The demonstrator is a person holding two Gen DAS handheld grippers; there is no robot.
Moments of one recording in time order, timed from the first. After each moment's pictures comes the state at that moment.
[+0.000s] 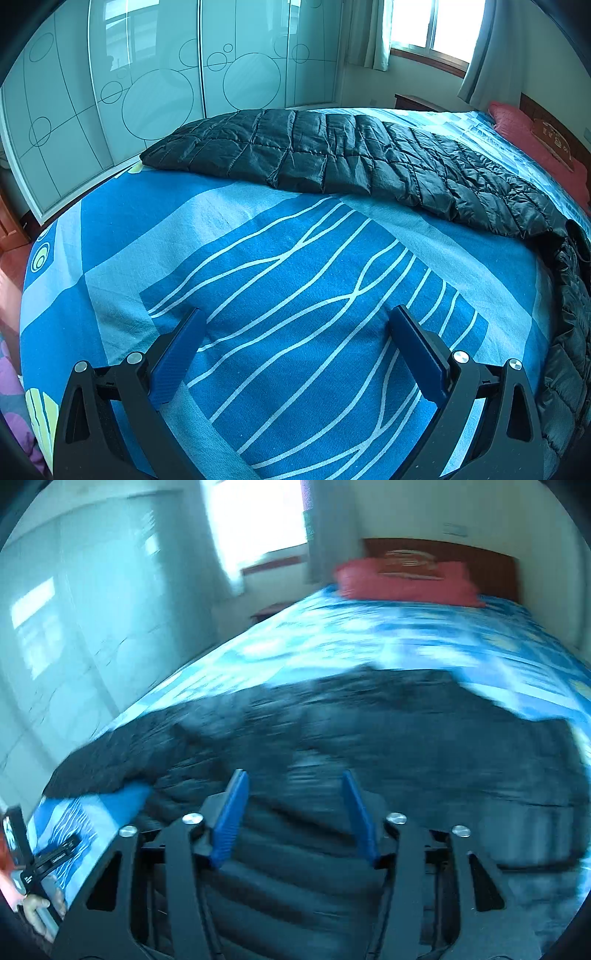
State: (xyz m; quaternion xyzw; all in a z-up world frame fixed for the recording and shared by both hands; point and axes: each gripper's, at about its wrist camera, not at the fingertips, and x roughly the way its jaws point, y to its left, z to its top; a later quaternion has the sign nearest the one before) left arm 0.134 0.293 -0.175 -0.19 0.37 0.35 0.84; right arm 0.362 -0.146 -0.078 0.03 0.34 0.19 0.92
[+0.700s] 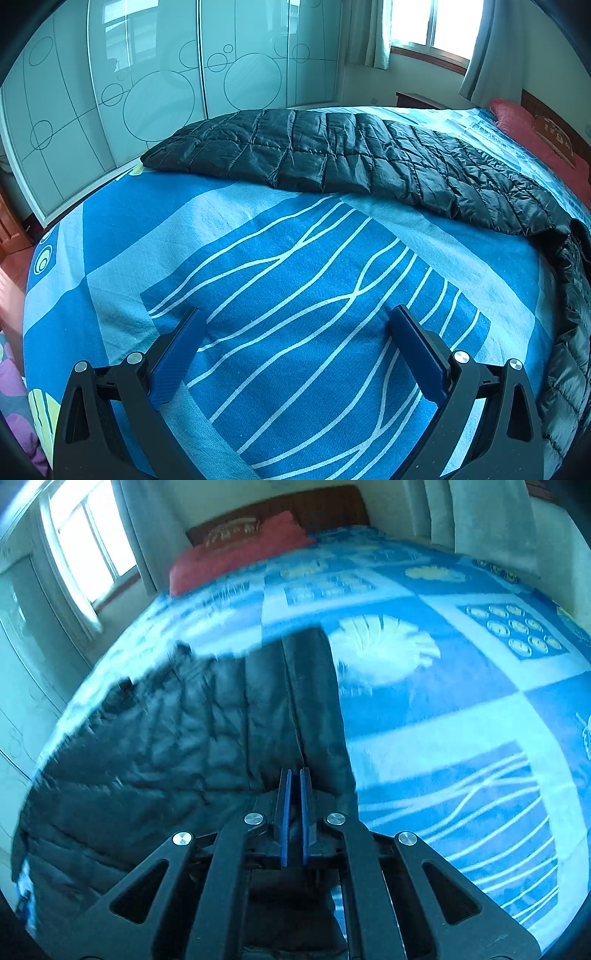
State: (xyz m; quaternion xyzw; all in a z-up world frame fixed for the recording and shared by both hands) left arm 0.139 0.293 -0.176 -0.19 0.38 0.36 0.83; right arm 0.417 -0.370 -0.142 0.15 0.40 0.03 0.90
